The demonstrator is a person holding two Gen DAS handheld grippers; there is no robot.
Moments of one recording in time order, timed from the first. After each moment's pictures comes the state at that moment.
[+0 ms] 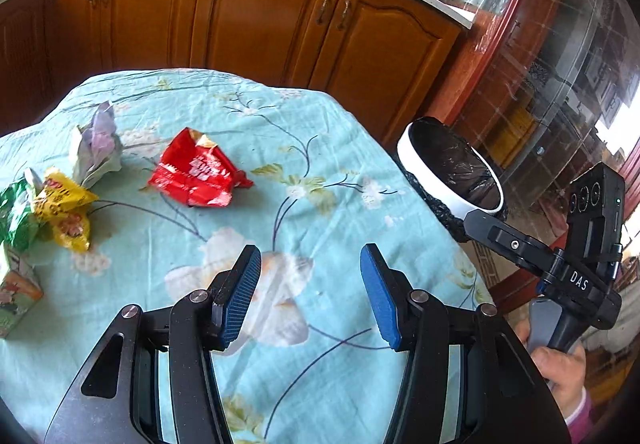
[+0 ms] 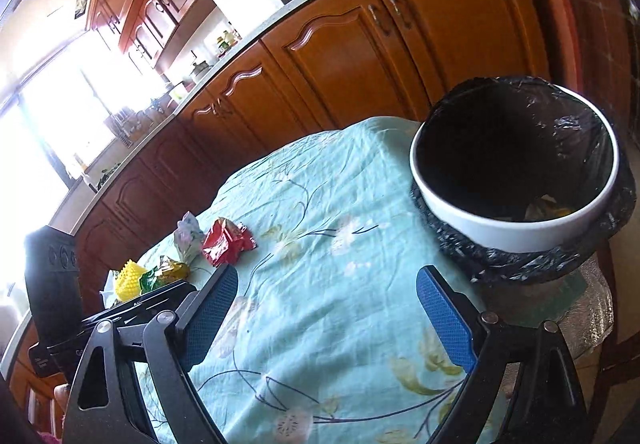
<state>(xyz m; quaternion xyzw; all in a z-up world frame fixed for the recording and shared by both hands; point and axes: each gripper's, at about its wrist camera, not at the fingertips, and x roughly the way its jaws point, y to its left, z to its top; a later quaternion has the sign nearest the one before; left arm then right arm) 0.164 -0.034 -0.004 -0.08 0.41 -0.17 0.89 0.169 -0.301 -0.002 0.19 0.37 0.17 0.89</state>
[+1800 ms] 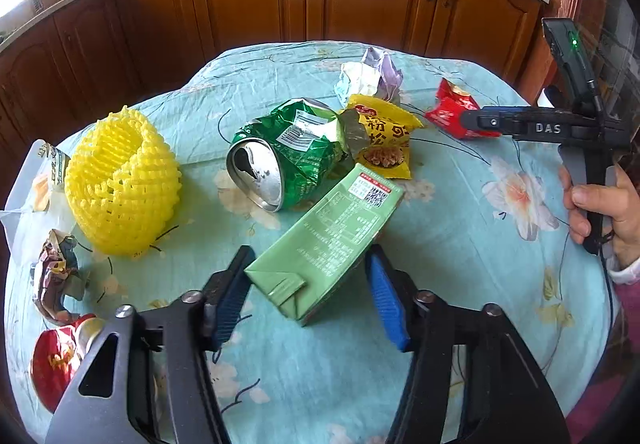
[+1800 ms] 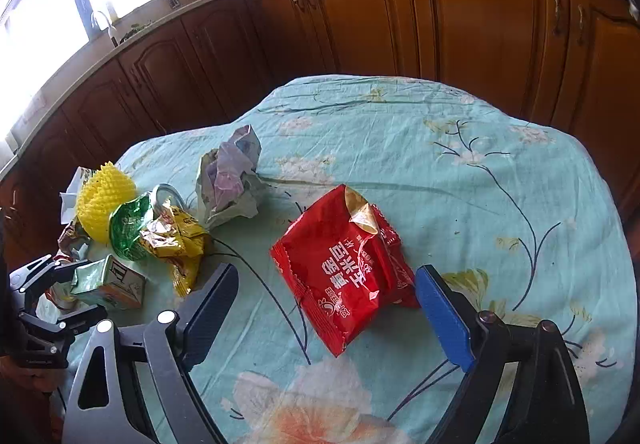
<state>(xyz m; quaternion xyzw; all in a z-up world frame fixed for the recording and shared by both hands) 0.142 0.162 -0.040 0.01 0.44 -0.05 0.90 0.268 -0.075 -0.042 -0.03 0.45 0.27 0.85</state>
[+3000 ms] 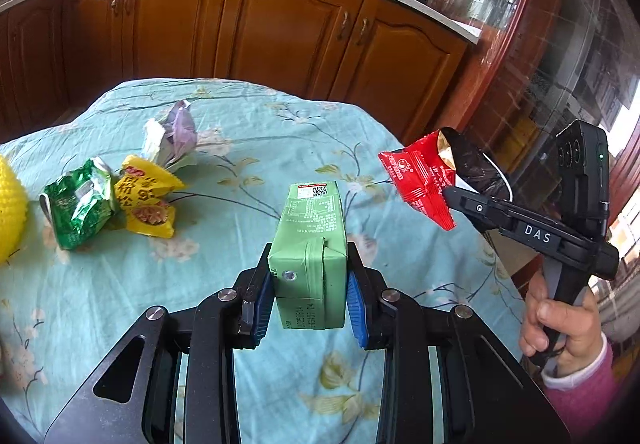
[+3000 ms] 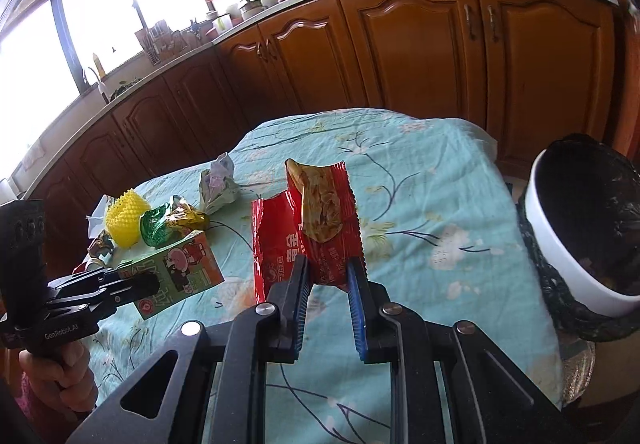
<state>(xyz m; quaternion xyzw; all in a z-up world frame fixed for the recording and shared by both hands) 0.142 0.024 -0.001 -0.07 0.38 -0.17 0.91 0.179 -0.203 0.009 0.04 0.40 0.22 0.89</state>
